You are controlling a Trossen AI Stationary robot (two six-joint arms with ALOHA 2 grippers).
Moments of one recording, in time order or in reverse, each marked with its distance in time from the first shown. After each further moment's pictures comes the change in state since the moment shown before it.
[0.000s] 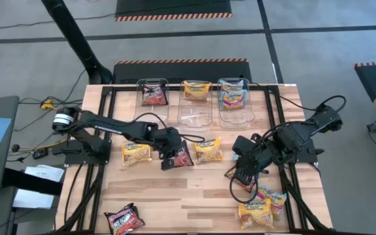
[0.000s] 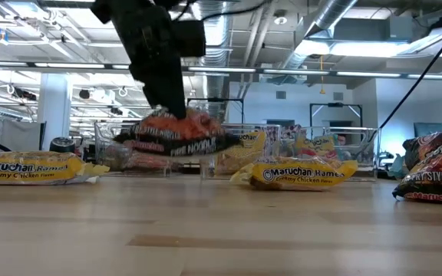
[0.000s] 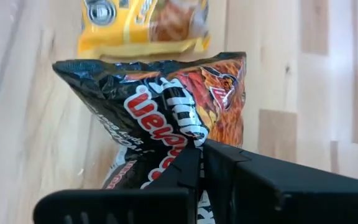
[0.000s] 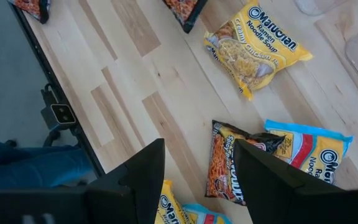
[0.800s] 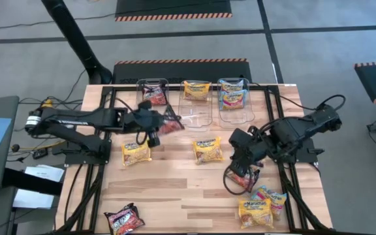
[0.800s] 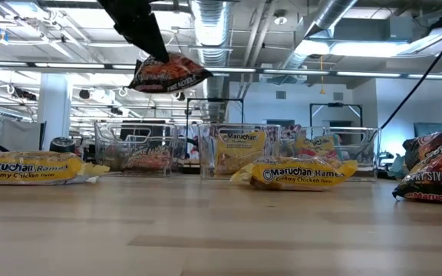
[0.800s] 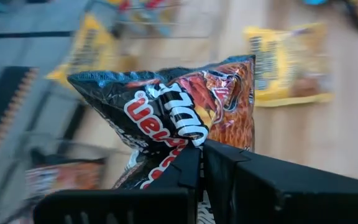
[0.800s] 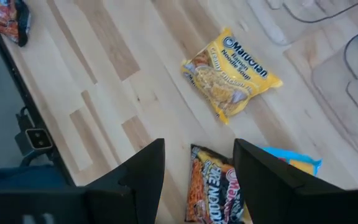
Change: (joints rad) left arm 0.061 -0.388 0.003 -0.176 -0.485 0.260; right arm -0.084 0.000 0.000 0.000 0.065 -0.086
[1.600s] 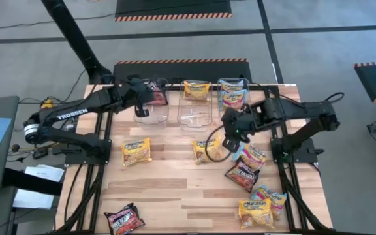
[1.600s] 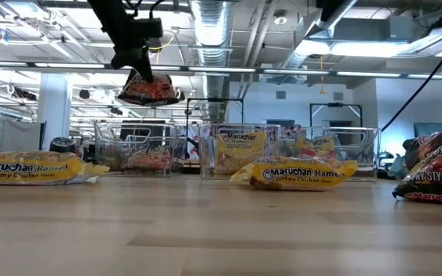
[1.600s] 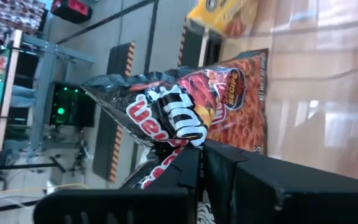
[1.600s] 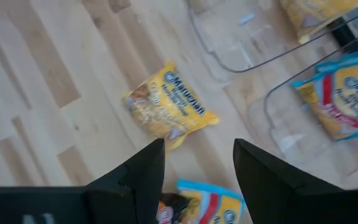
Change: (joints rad) left arm 0.428 -0.018 0.001 0.001 -0.088 0.609; right arm -0.293 0.000 0.000 0.001 -0.003 -0.344
